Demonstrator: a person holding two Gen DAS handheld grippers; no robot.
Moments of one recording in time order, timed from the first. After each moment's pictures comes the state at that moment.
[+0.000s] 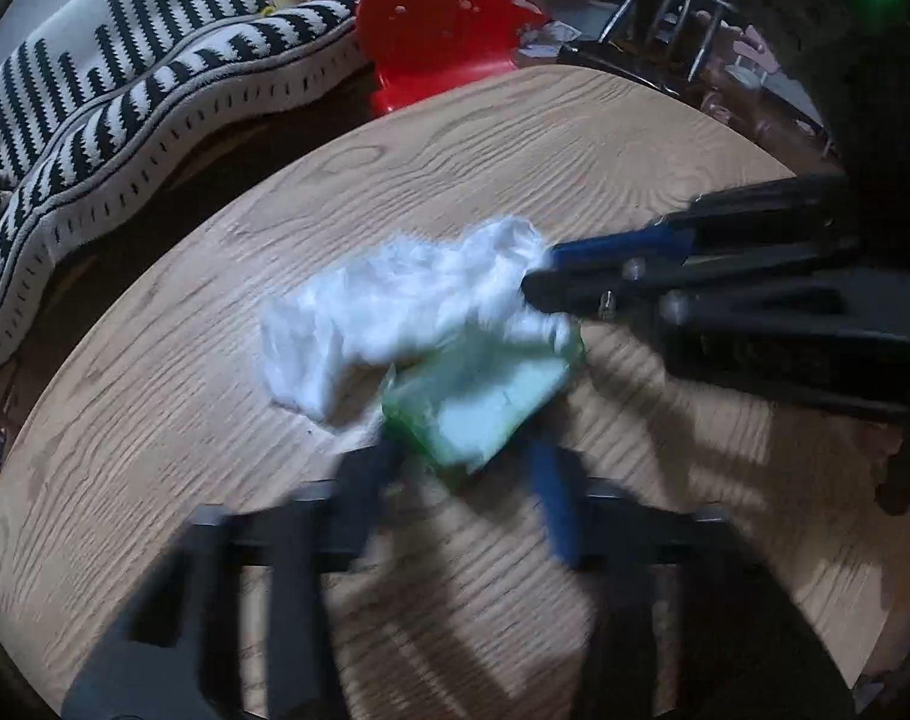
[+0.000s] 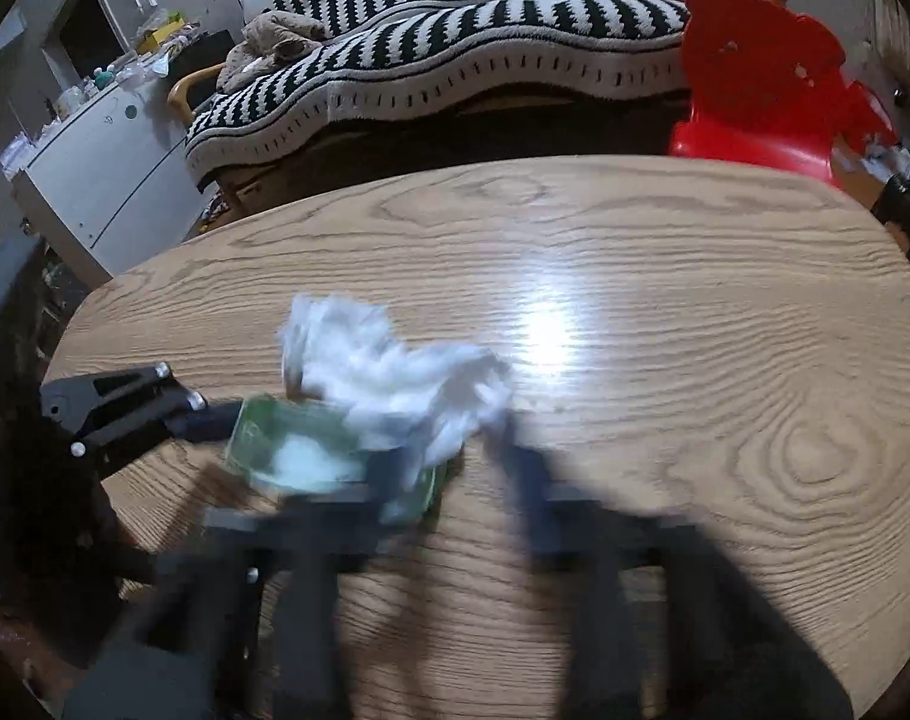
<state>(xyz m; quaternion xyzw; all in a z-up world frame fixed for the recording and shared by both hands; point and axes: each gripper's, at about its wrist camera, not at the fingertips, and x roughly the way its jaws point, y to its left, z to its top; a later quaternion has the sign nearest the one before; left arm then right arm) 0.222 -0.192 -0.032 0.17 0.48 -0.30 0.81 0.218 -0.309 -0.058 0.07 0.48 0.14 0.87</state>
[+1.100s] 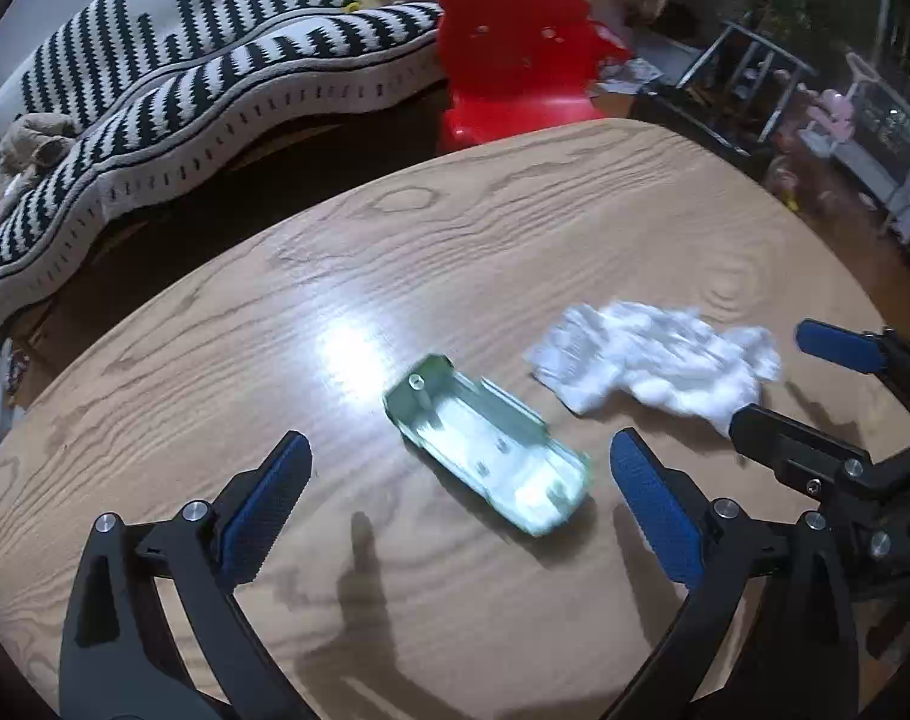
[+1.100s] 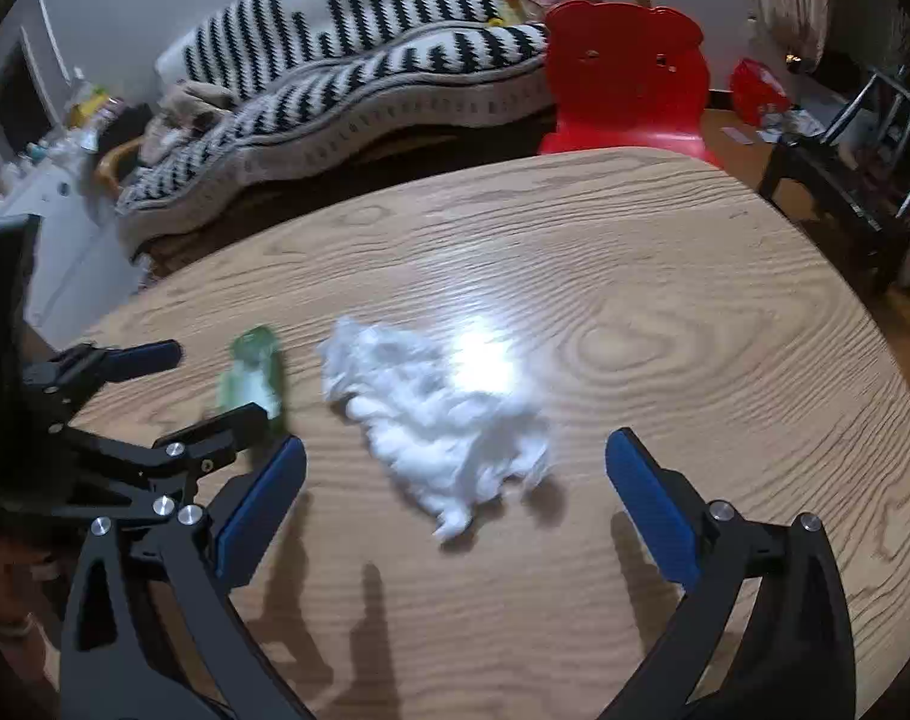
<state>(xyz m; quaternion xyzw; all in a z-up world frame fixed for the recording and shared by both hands) 0.239 -0.213 -0.019 0.12 0.48 -0.20 0.85 0.156 -0.372 -0.044 0.10 0.44 0.02 0.89</state>
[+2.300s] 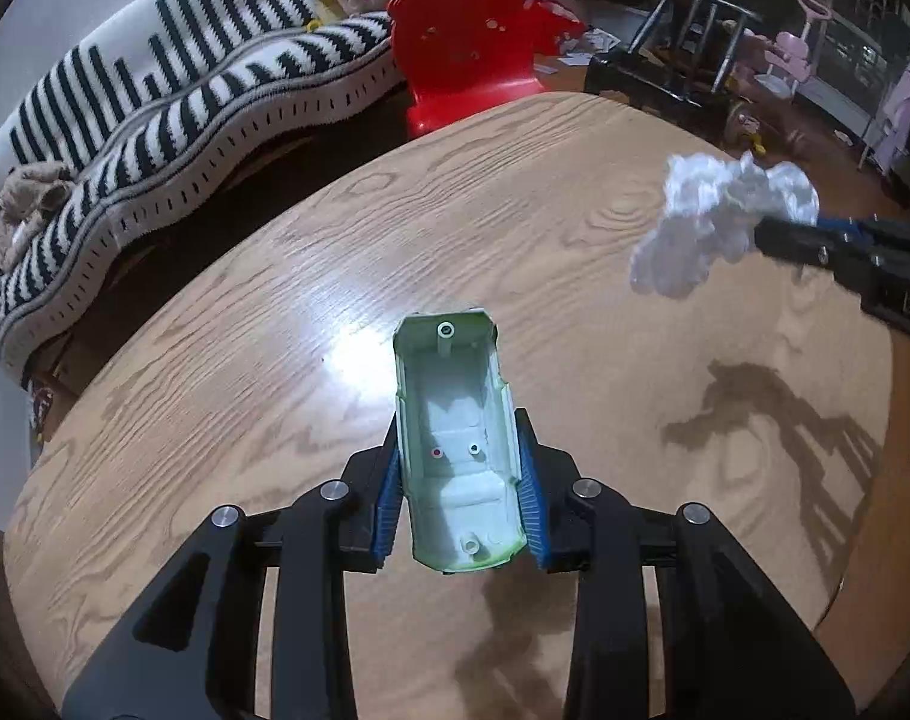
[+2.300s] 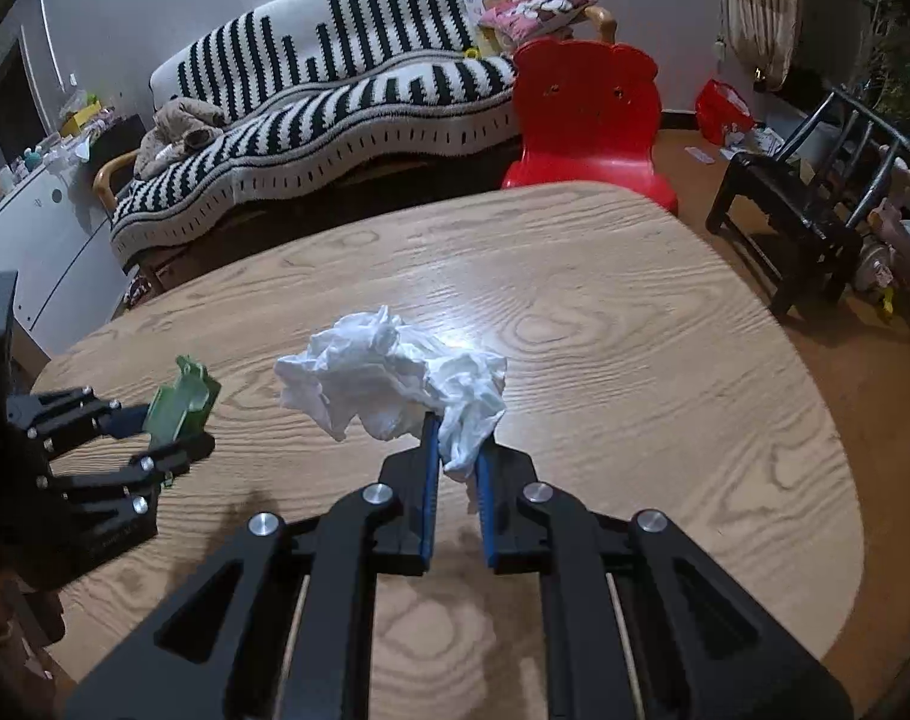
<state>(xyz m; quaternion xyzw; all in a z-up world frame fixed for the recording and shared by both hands) 0.138 -0.198 0.033 0.19 0.47 -0.23 0.83 0.063 -0.381 0.024 0.09 0.42 -0.01 0.90</state>
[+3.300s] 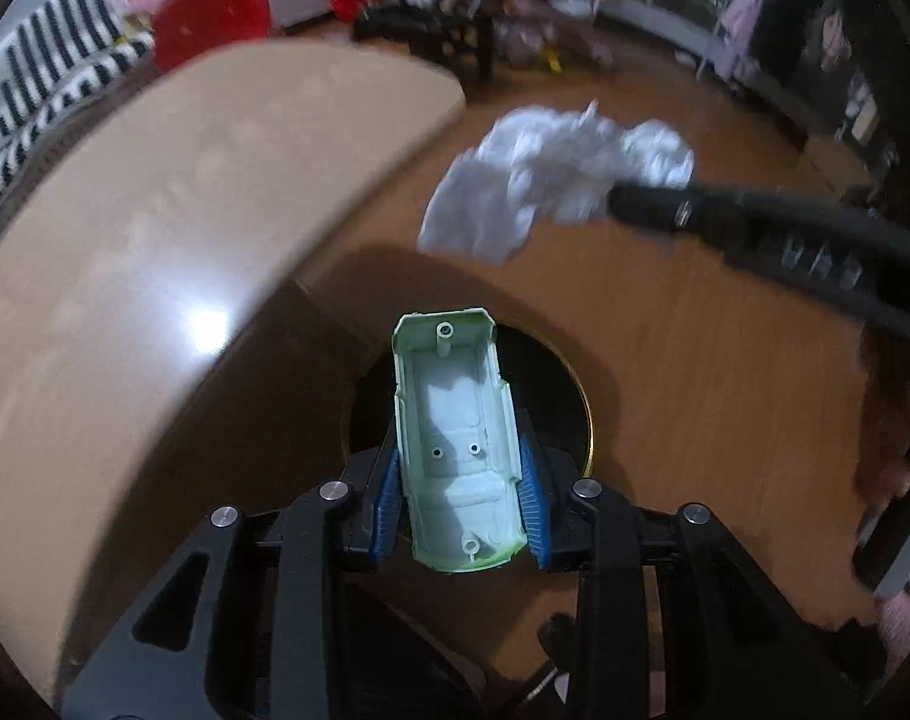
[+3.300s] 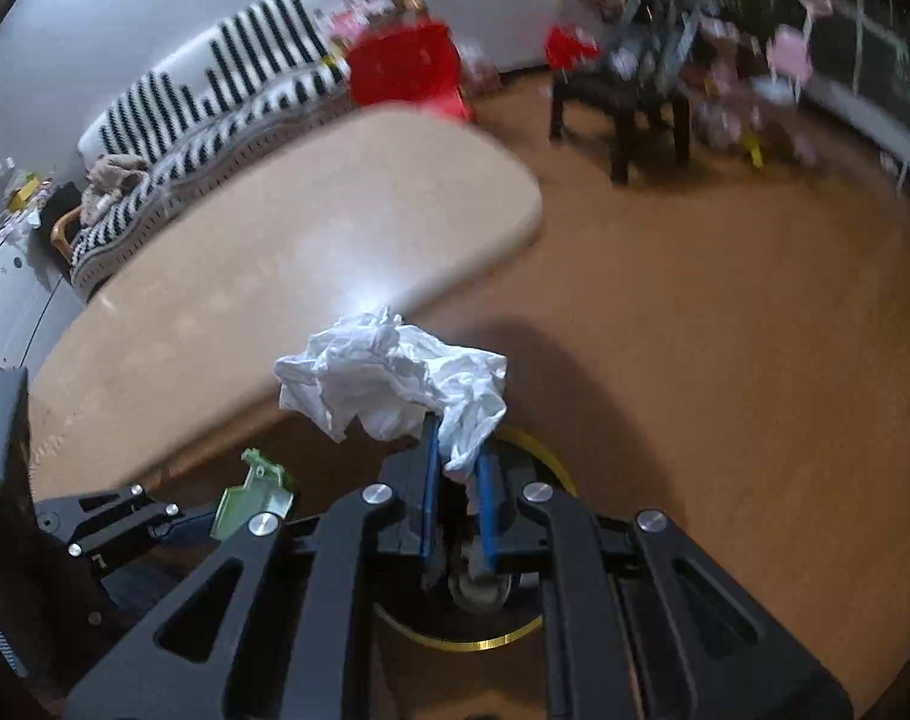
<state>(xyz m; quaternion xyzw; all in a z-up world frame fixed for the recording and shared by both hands) -0.195 -0.352 -0.011 0.20 0.50 -0.39 0.75 -0.295 -0.481 -0.021 0.19 0.43 -0.12 0.87</state>
